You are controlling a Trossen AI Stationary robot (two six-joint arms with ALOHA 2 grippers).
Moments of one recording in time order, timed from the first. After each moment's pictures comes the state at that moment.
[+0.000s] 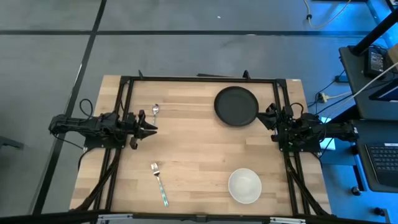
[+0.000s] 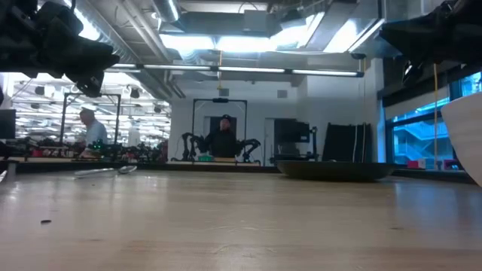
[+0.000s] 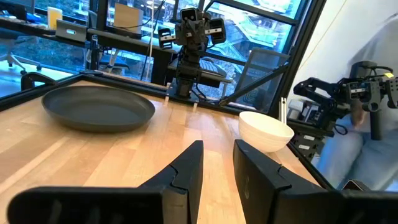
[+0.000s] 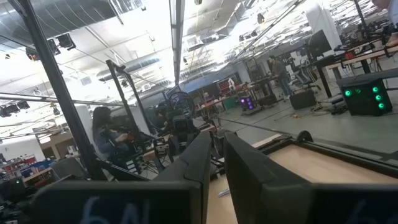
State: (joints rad) left arm -0.07 0.00 0.01 0.02 -0.04 -0.26; right arm 0.04 0.00 0.01 0.34 0.23 0.33
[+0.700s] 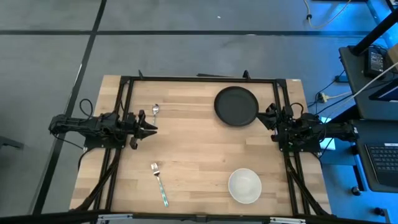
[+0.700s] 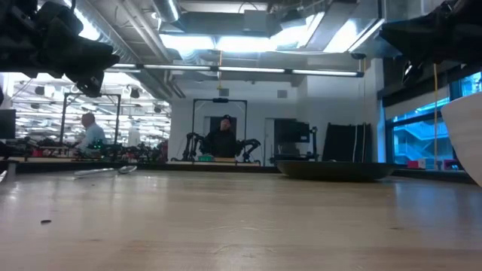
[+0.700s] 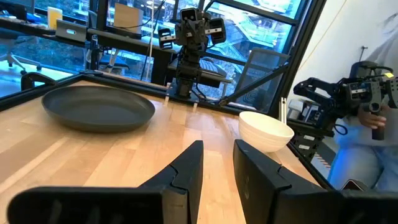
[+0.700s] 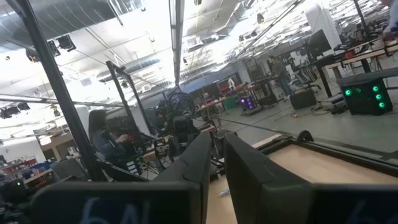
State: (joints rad) left arm -0.07 0.00 0.01 0.02 -0.04 -0.26; right arm 0.04 0.00 0.01 0.34 0.23 0.35
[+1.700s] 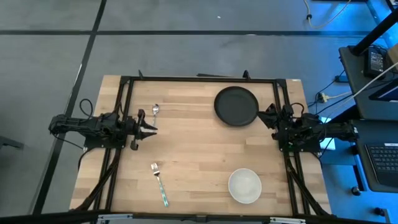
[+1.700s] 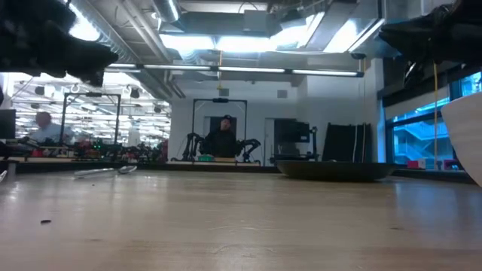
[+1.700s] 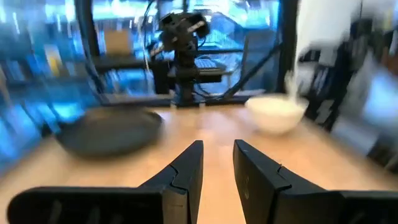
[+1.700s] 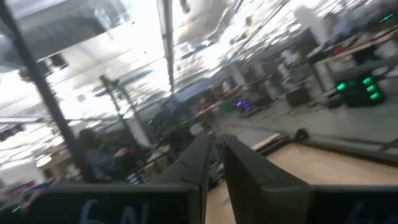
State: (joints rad) left arm -0.07 0.01 0.01 0.01 -0.01 0.08; right arm 0.04 0.00 0.01 0.35 0.29 0.41
